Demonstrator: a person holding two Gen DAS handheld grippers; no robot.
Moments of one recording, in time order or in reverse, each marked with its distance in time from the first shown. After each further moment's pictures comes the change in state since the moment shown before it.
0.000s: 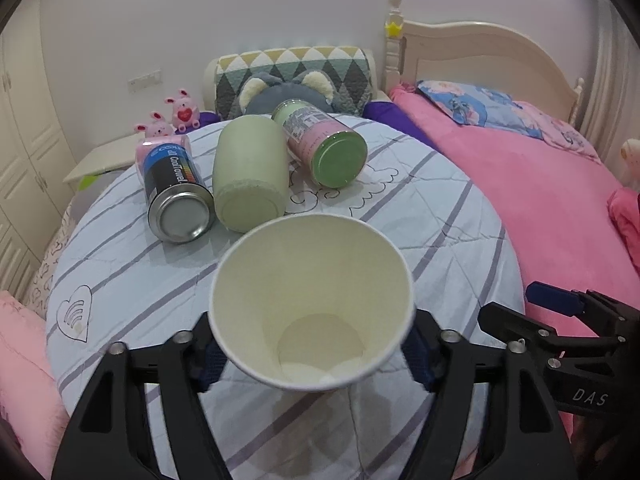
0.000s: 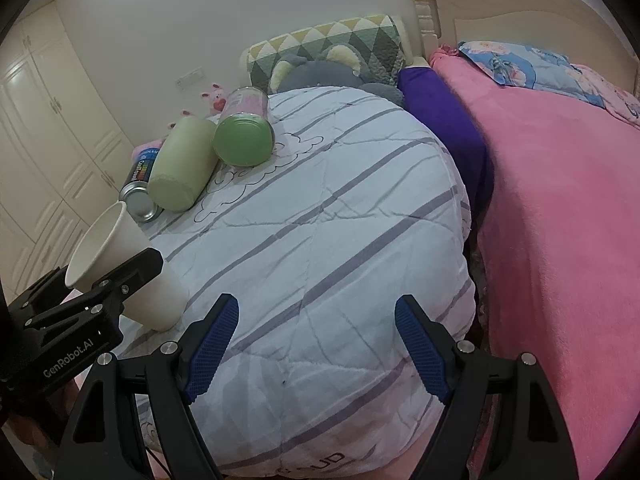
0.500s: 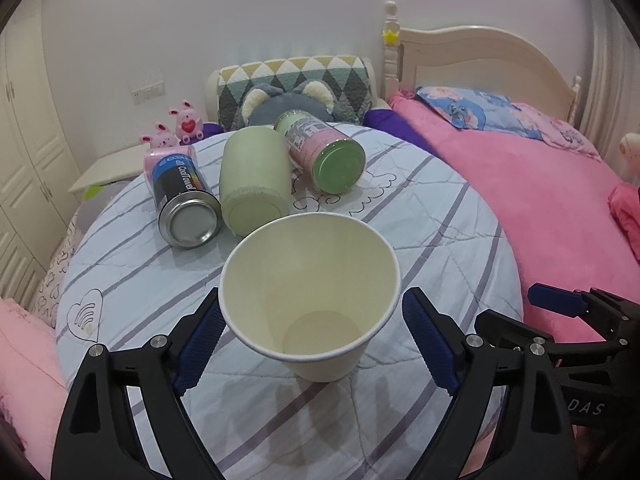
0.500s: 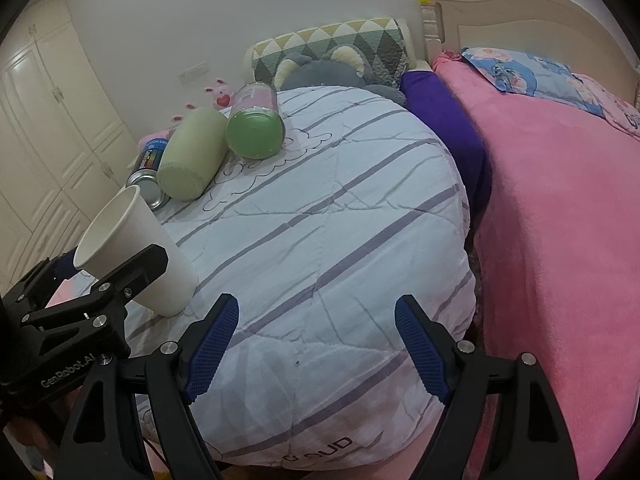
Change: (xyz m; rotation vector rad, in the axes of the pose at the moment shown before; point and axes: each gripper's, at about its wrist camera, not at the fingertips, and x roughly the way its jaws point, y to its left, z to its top) left arm -0.013 -0.002 -0.004 0.020 -0.035 0.020; right arm -0.007 0.010 -0.007 -0.024 0.000 -0.021
